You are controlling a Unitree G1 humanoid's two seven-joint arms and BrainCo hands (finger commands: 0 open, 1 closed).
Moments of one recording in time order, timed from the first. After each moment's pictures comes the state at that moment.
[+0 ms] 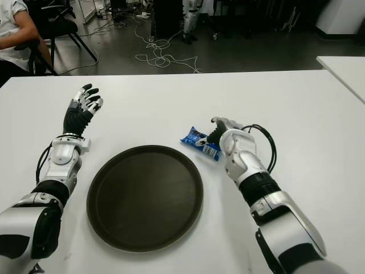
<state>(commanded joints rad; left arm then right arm) -0.73 0.16 0.14 1.23 0.03 -0.65 0.00 -0.70 -0.25 0.41 0.67 -0.68 0.43 0.18</state>
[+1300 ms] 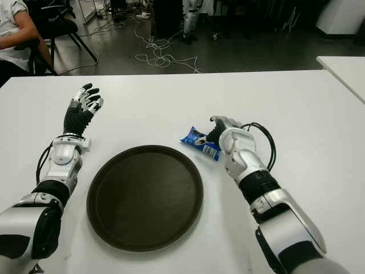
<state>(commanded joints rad) -0.73 0.15 0.13 1.23 0.04 -0.67 0.02 -0.68 -0.25 0.45 0.64 -0.69 0.40 0.21</state>
